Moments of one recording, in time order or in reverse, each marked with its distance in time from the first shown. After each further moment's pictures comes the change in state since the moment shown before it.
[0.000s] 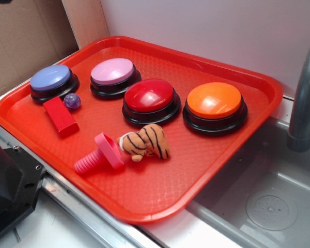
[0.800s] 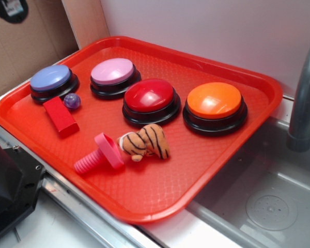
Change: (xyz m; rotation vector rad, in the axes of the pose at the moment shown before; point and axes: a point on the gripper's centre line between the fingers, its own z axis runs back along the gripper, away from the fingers) arm 0.018 0.020 -0.034 0.035 0.033 -0.113
